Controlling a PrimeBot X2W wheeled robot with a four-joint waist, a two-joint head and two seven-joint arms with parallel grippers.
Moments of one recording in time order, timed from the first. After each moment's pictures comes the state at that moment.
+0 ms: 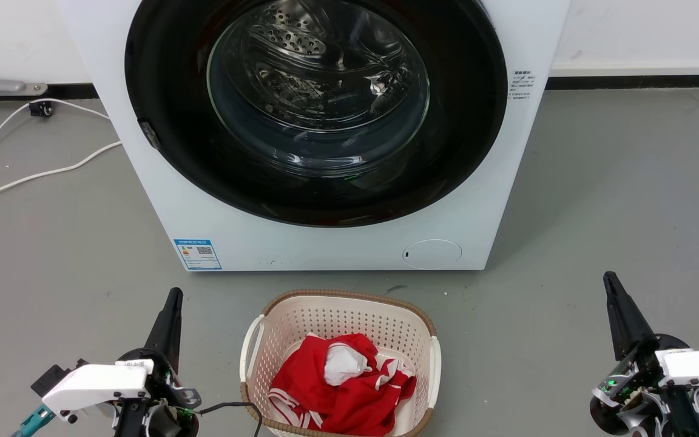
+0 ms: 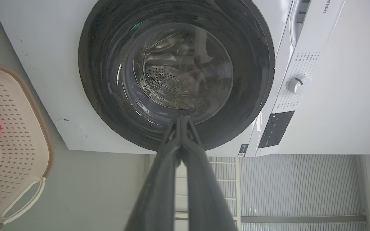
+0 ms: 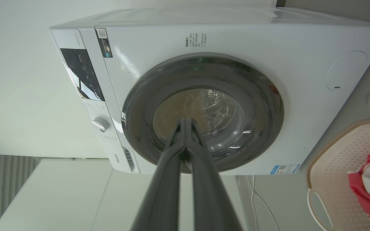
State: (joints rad) left arm -0.11 0.05 0.11 0.25 -1.61 -0.13 0.11; right arm -0.10 -0.05 -0.11 0.25 1.62 0.13 0.11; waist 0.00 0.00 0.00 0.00
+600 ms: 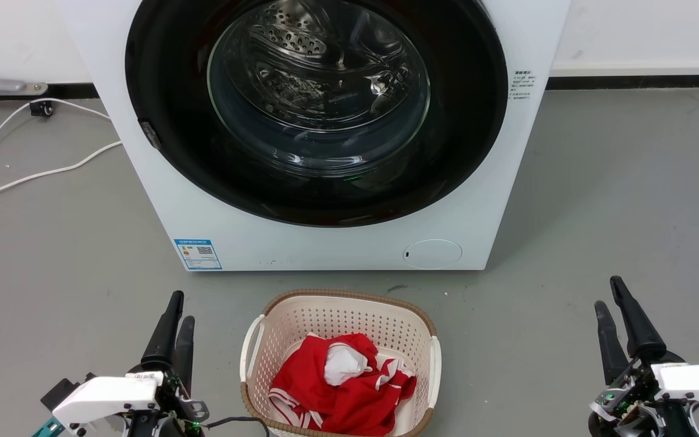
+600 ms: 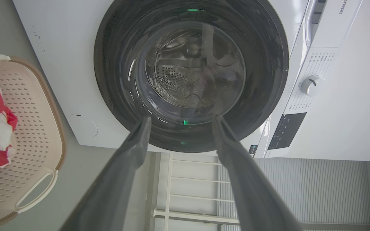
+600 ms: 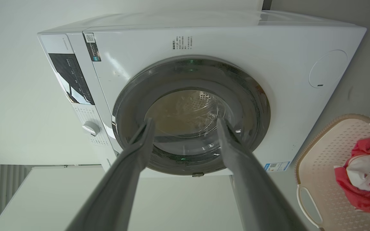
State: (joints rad) left arm -0.08 0.05 0.09 0.26 -1.61 -0.13 0.09; right arm -0.07 -0.05 -0.10 0.26 1.62 0.13 0.09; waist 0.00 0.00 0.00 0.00
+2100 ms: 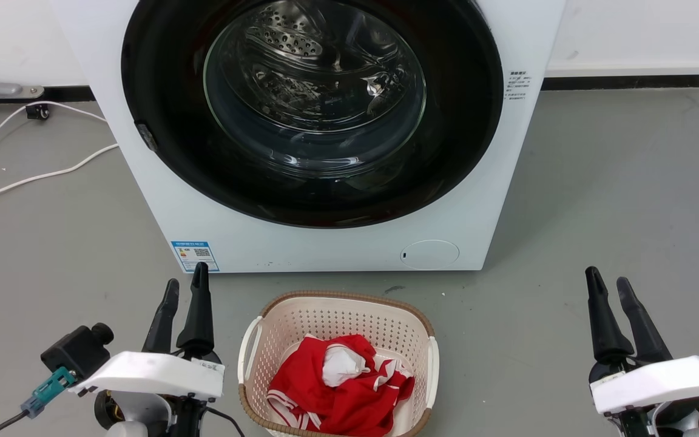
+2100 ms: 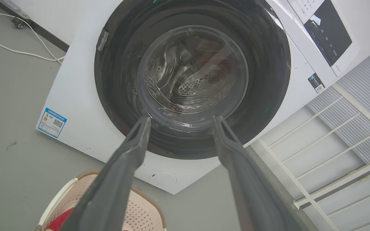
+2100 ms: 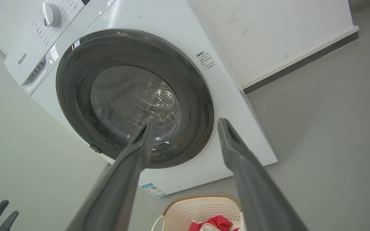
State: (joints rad) left arm -0.07 0.05 0.01 0.10 -0.78 -0.09 -0.09; right arm 0.00 -0.05 -0.05 0.04 0.66 0.13 -0.05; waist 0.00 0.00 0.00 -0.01
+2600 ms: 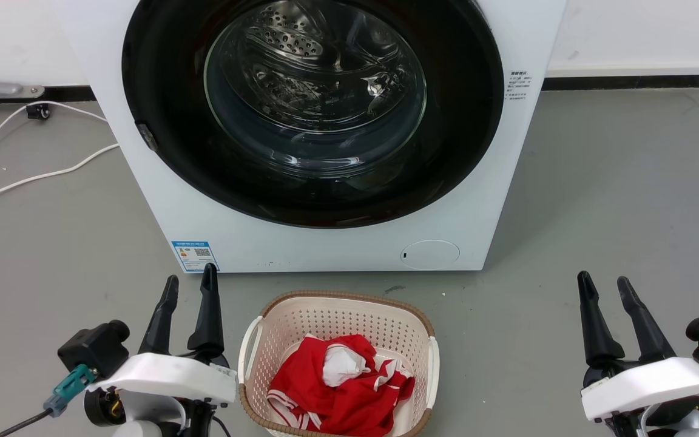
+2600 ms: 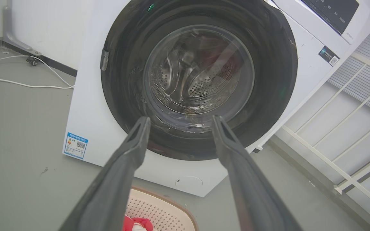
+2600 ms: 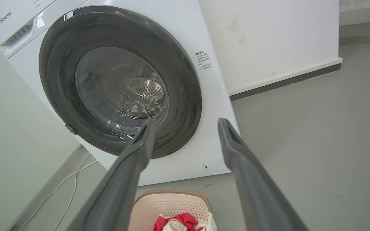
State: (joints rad) left arm -0.07 0.05 -0.01 0.10 -0.56 -0.07 -0.13; right arm 0.01 -0.05 -0.04 0.03 0.44 0.13 -0.06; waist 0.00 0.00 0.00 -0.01
